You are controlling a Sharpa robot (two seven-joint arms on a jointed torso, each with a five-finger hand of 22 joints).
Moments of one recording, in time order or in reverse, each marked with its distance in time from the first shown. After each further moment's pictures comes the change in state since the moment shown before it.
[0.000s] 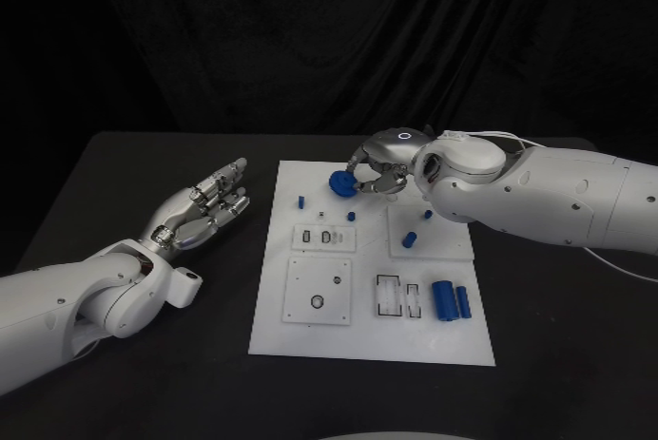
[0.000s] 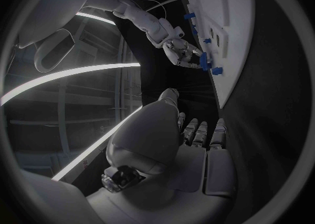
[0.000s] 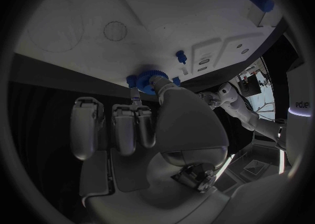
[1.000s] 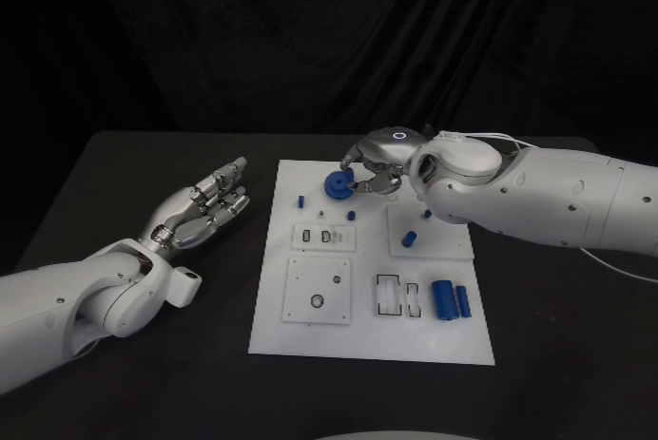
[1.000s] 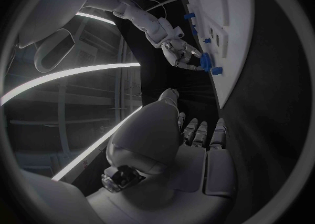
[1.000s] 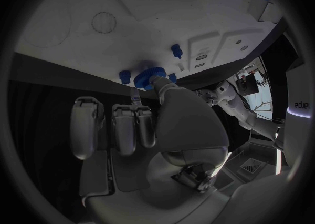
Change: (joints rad) left arm 0.000 0.001 0.000 -0.002 0.000 0.002 0.000; left_hand -0.002 0.002 0.003 0.003 -0.006 0.000 0.000 0.000 0.000 0.000 0.000 0.000 0.000 0.000 0.000 0.000 -0.001 0.000 0.001 0.001 0.000 0.000; right arm -0.002 0.010 0.000 0.013 0.000 -0.034 0.007; right_hand -0.002 -0.011 0.000 -0.005 0.000 -0.007 0.000 -0.006 -0.014 0.000 0.000 0.000 0.000 0.000 0.000 0.000 0.000 0.000 0.000 0.000 -0.008 0.000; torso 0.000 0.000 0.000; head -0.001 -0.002
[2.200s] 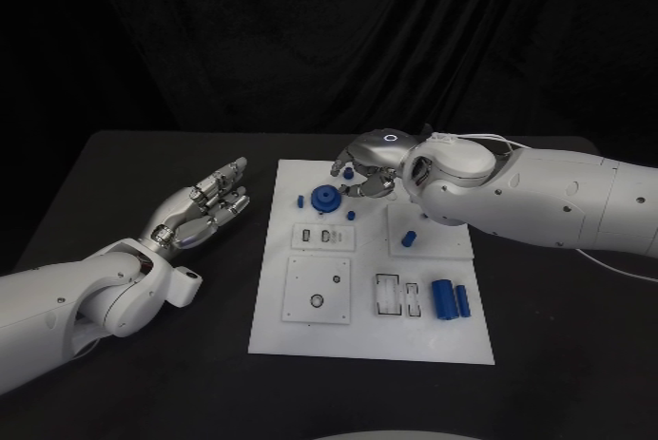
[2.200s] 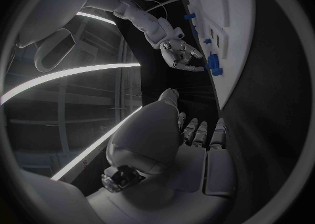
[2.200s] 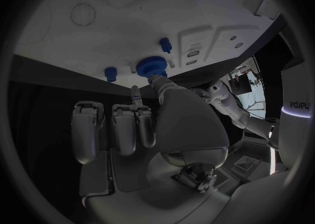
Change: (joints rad) left arm 0.000 0.004 0.000 -0.002 0.000 0.005 0.000; left_hand 0.000 0.000 0.000 0.000 0.000 0.000 0.007 0.000 0.000 0.003 0.003 0.000 0.000 0.000 0.000 0.000 0.001 0.000 0.000 0.000 0.000 0.000; right arm -0.001 0.014 0.001 0.013 0.000 0.000 0.052; right_hand 0.006 -0.004 0.009 -0.009 0.000 0.054 0.000 0.005 -0.030 0.000 0.000 0.000 0.000 0.000 0.000 0.000 0.000 0.000 -0.004 0.004 0.094 0.000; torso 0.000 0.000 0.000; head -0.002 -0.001
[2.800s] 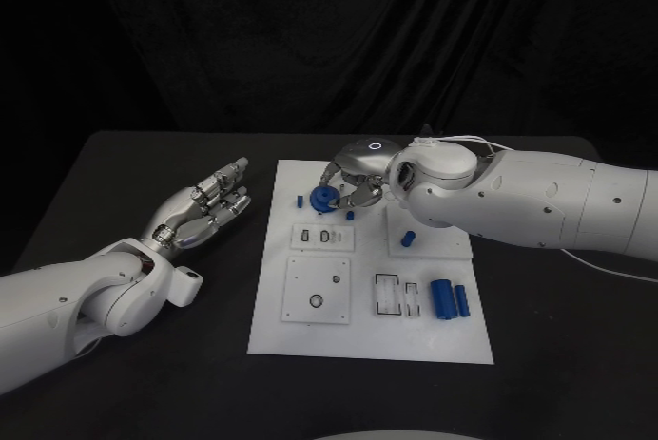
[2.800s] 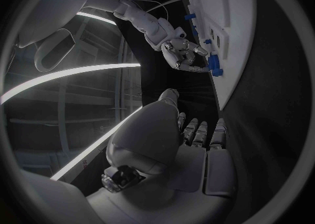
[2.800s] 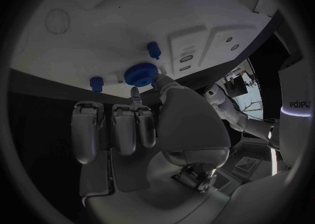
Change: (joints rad) left arm 0.000 0.010 0.000 -0.008 0.000 0.004 0.000; left_hand 0.000 0.000 0.000 0.000 0.000 0.000 0.000 0.000 0.000 0.000 0.000 0.000 0.000 0.000 0.000 0.000 -0.001 0.000 0.000 0.000 0.000 0.000; right arm -0.010 0.044 0.000 -0.025 0.000 0.068 0.011; right_hand -0.016 -0.025 -0.031 0.026 0.000 -0.033 -0.004 -0.008 -0.016 0.000 0.000 0.000 0.000 0.000 0.000 0.000 0.000 0.000 0.000 0.000 0.000 0.000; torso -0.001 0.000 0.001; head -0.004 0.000
